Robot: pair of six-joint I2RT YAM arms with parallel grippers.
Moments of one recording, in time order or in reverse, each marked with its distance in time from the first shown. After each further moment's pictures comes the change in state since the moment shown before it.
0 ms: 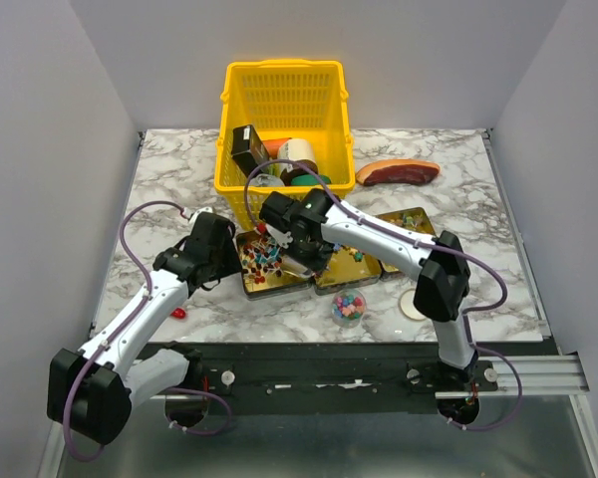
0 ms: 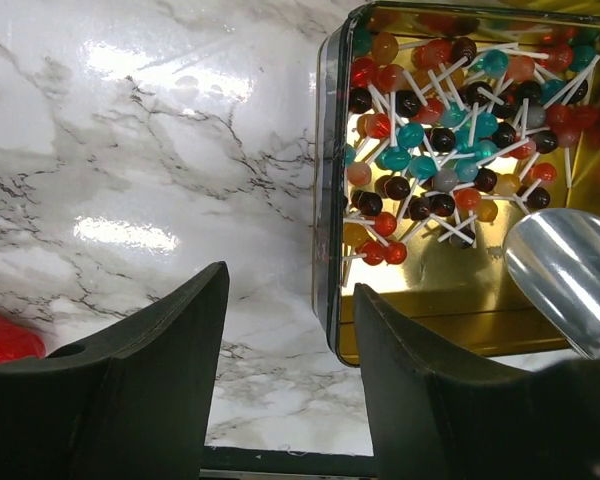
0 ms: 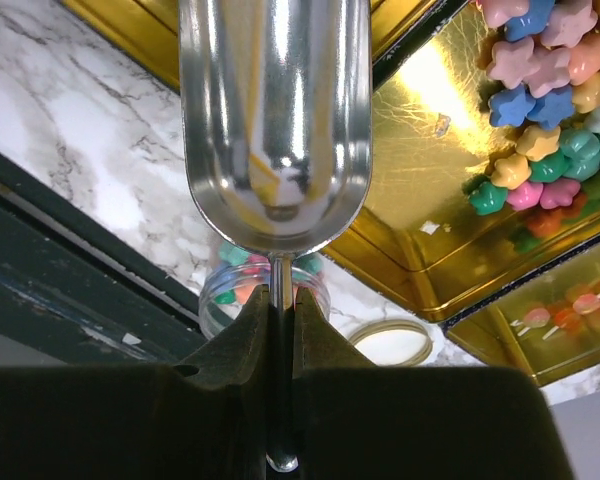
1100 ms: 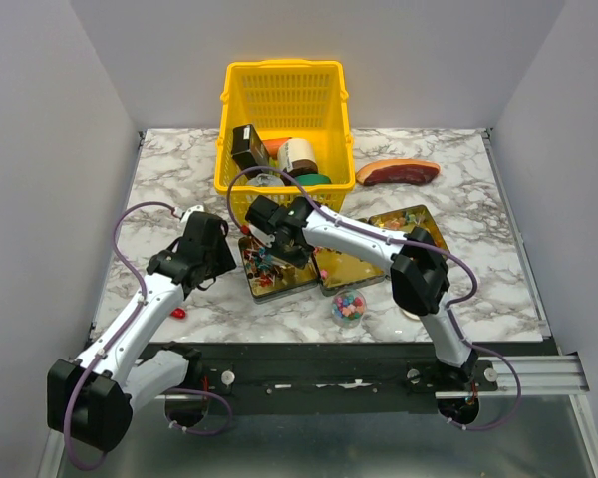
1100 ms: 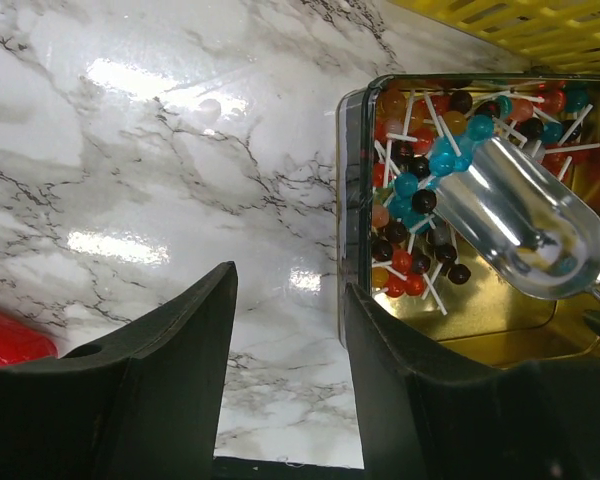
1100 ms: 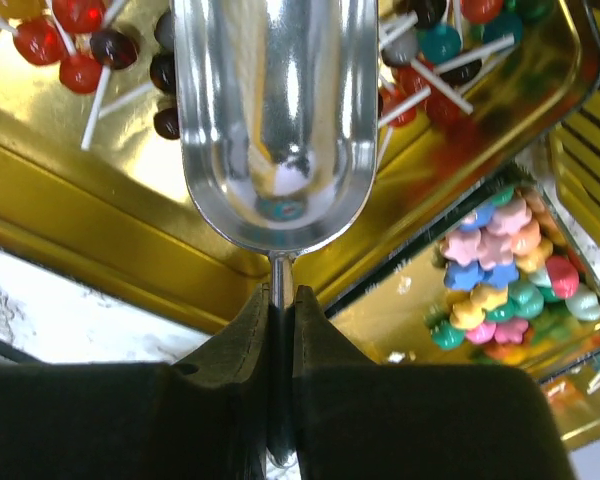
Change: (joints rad) left arm 0.040 -0.038 -0.003 0.011 -0.009 -0.003; right arm 0.004 0.163 0.041 0.206 0.071 -0.104
